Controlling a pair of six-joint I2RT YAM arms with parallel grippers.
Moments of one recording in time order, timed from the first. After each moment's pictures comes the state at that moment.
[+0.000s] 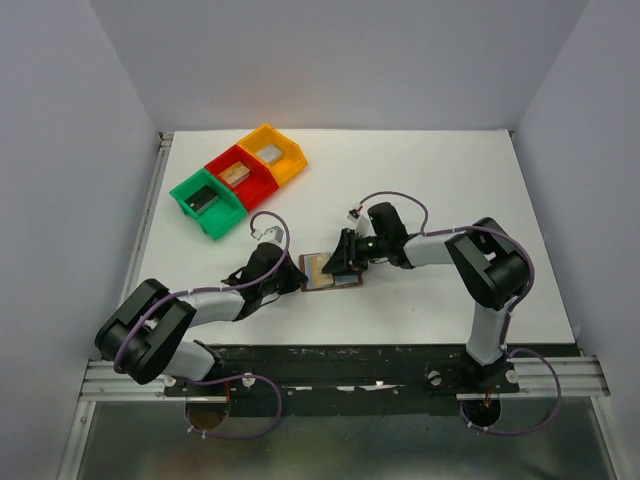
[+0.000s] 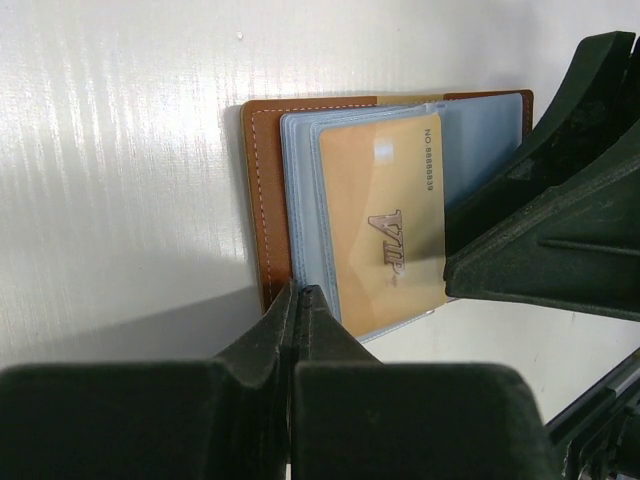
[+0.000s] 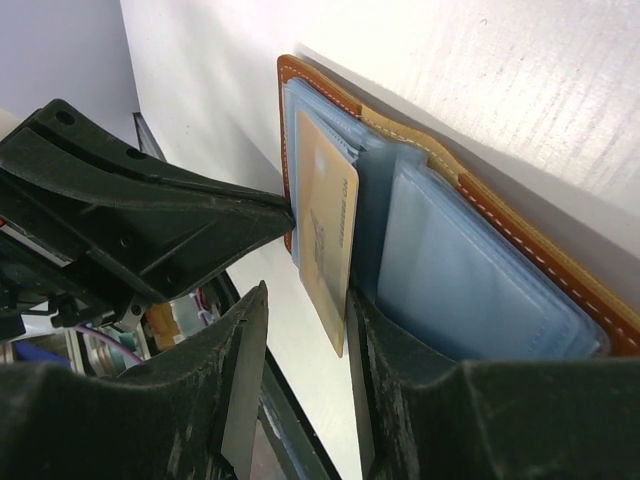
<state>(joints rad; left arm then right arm) -0.61 1.39 0.37 0.37 0.03 -0.82 0.57 1.90 0.88 0.29 -0.75 0.78</state>
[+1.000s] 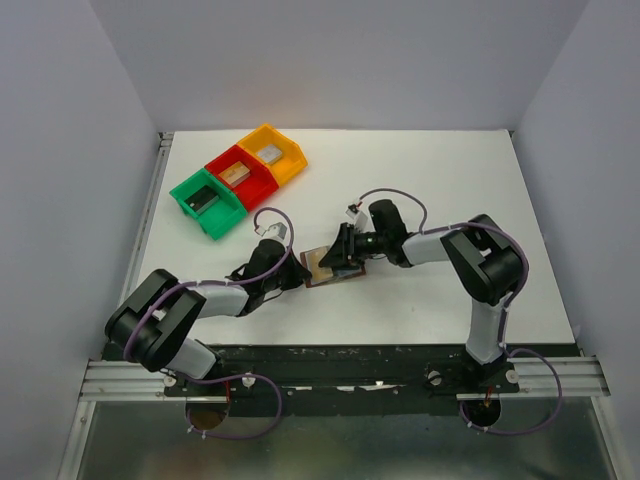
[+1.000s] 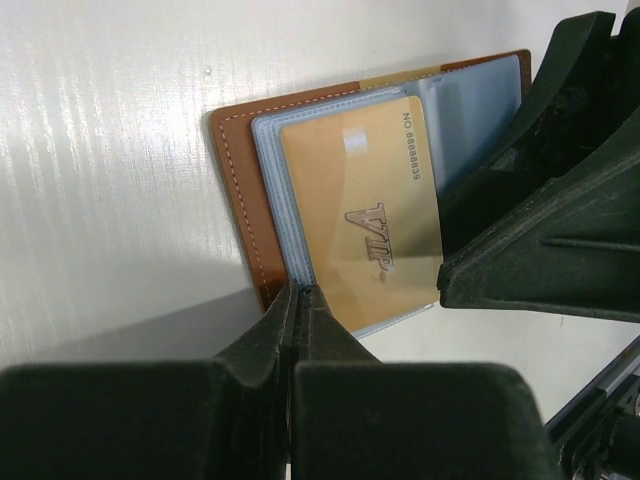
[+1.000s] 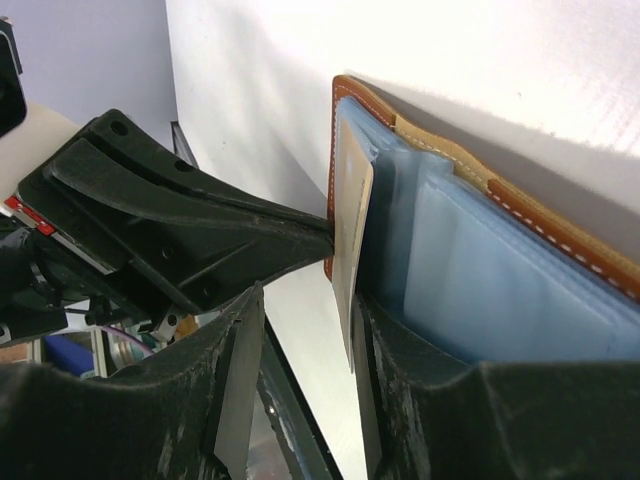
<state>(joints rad) -0.60 1.46 0.40 0.45 0.07 -0.81 0.55 1.94 0.89 0.42 -0.80 0.84</state>
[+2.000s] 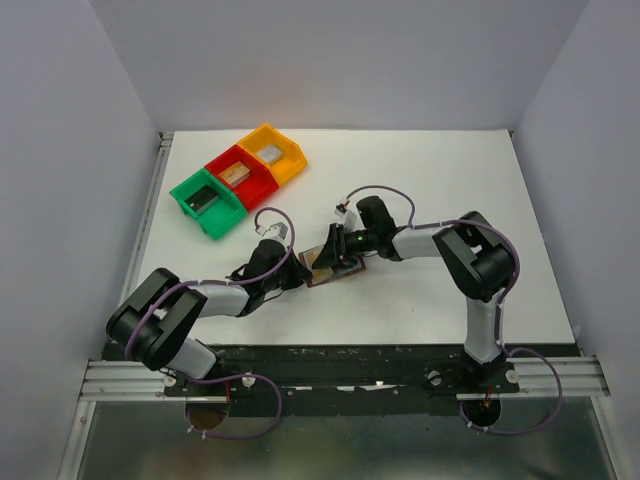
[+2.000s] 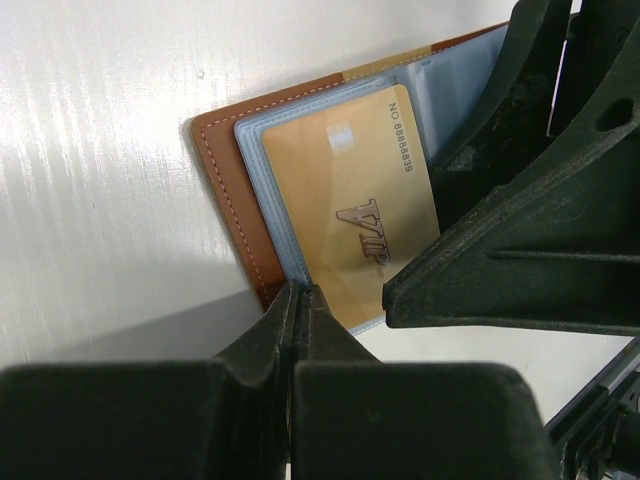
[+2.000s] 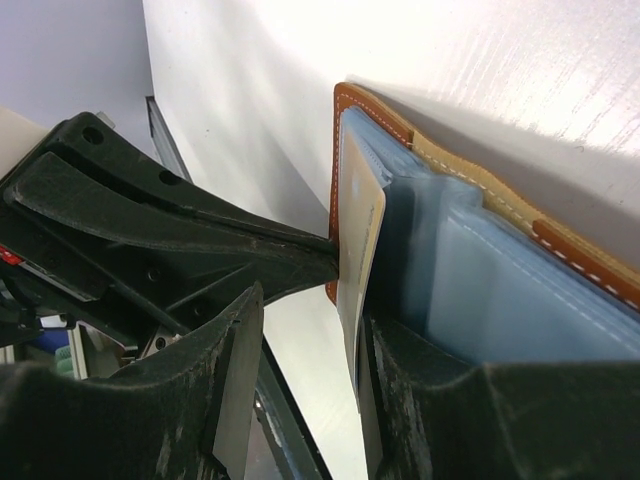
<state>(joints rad) -0.60 1.47 0.39 0.48 0.08 -0.80 0.60 2.00 1.01 0.28 -0.81 0.76</state>
